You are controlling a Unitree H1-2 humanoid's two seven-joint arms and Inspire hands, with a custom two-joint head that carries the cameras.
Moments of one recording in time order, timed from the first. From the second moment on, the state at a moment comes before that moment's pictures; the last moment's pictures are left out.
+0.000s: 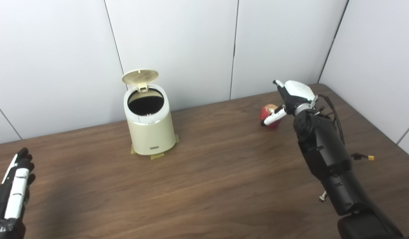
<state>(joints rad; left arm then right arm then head) -0.08 0.24 0.20 -0.40 -0.05 0.47 -0.11 -0.51 -0.44 -0.04 0.21 -1.05 0.47 0.41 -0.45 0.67</state>
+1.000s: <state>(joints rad) -0.08 0.23 0.15 -0.40 0.01 0.47 -0.08 -0.60 -0.53 0.16 0.40 -0.83 0.47 0.34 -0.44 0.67</state>
